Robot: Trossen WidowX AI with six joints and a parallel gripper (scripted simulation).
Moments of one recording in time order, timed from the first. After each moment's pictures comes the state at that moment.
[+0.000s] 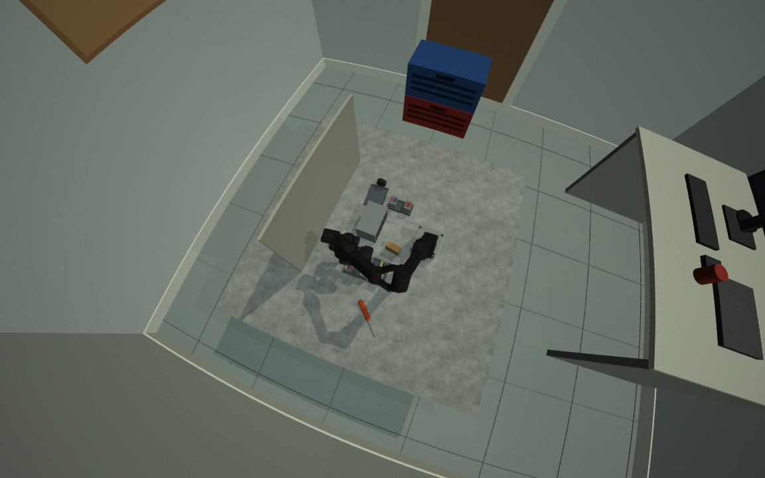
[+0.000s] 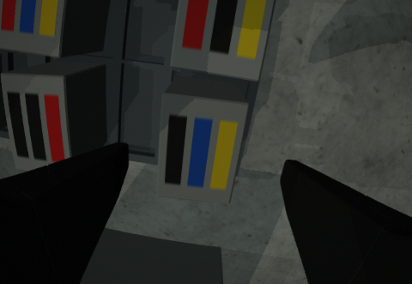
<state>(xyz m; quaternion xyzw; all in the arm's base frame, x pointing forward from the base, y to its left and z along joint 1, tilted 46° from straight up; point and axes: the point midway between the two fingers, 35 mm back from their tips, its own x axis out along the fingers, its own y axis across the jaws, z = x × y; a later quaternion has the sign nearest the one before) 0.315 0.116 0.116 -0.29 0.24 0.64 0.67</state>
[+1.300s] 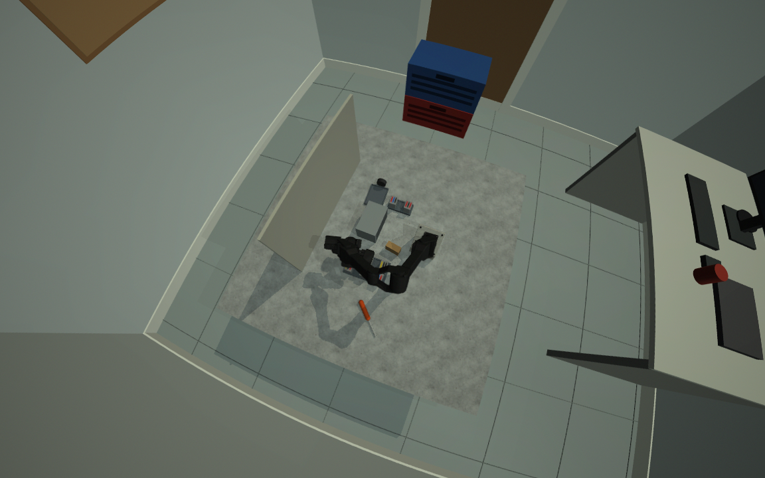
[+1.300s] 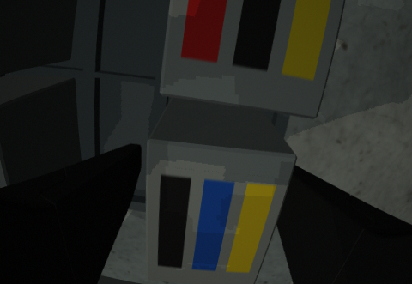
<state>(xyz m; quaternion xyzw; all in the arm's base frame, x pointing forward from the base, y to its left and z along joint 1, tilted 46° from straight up) 0.314 0.148 0.086 -0.28 0.24 0.64 0.67</state>
